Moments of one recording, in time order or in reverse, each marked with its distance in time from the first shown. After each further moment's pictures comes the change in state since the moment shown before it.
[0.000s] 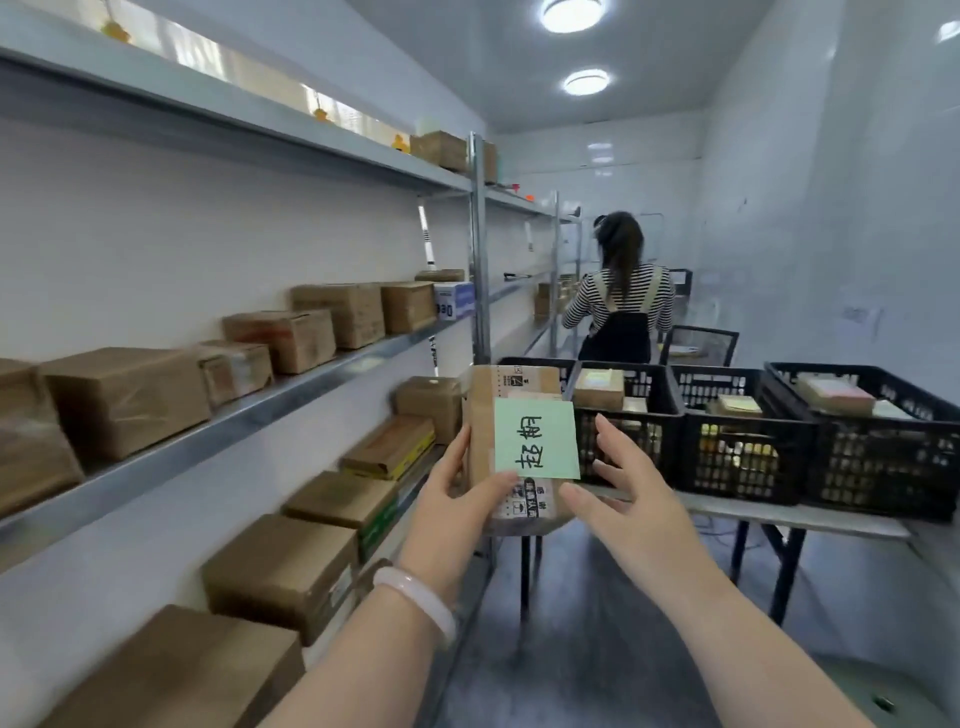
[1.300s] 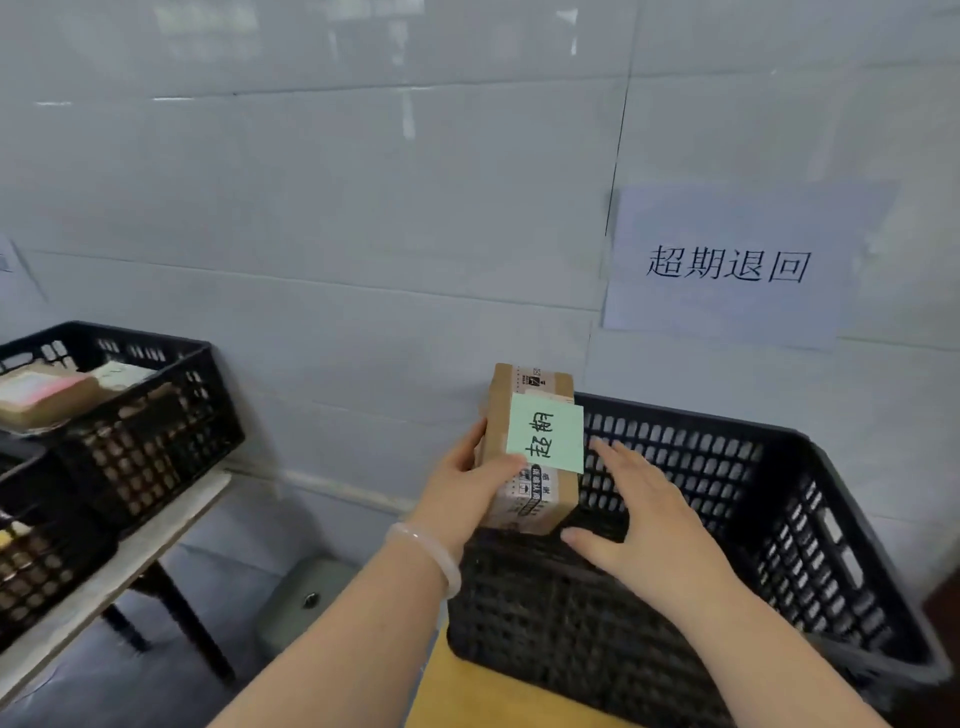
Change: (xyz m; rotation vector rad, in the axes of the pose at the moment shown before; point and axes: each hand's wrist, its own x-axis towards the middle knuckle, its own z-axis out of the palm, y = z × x) left_hand 0.009 -0.234 0.582 0.026 -1.611 -0.568; right_hand -0.164 0.120 -0.375 -1.109 1.020 1.086
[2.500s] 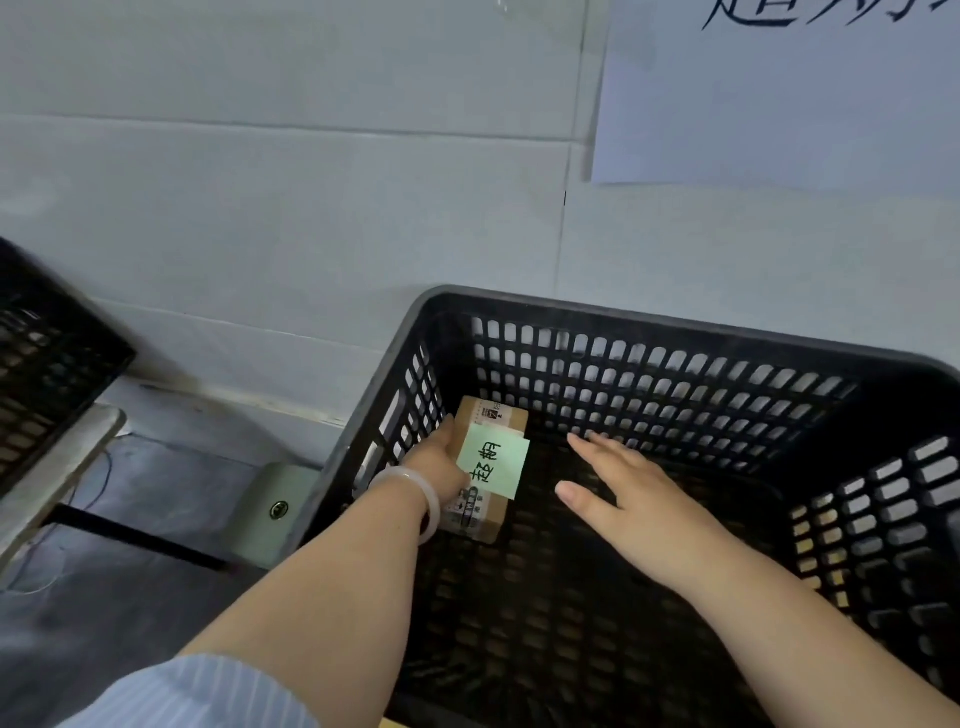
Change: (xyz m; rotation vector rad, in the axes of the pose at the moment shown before) left_hand 0.226 -0.147 0.023 0.838 -0.085 -0.505; right_hand 0.136 0.161 0.087 0.087 -0.524 0.215
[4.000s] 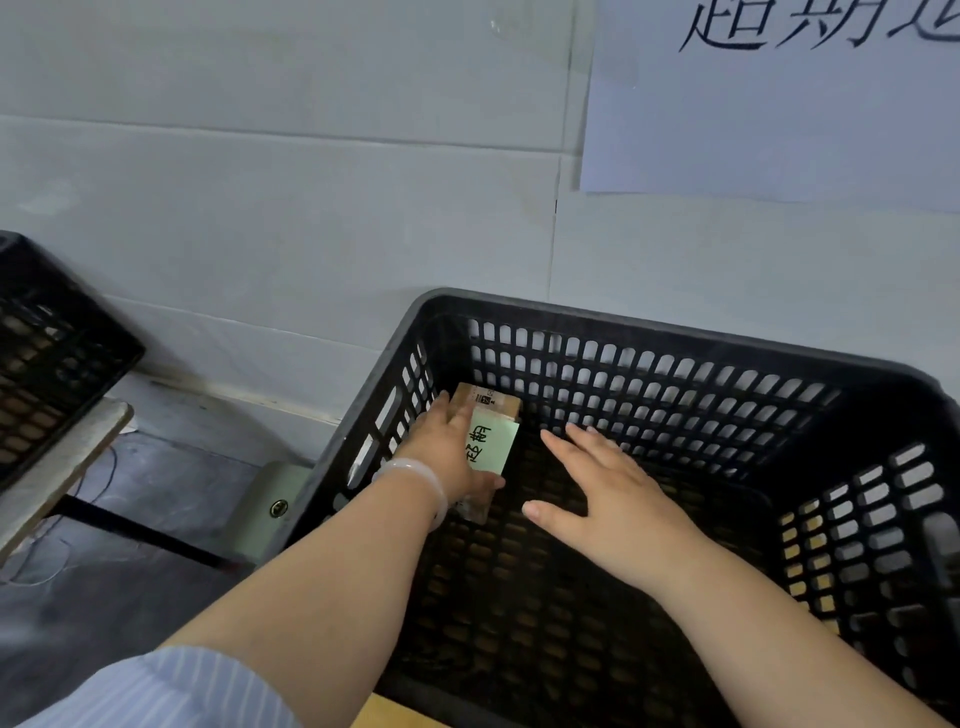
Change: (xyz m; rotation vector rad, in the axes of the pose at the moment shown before) left_hand -0.016 0.025 0.005 0.543 0.151 0.156; right_hand -0.005 -0.007 0.002 -0.109 0.041 -0.134
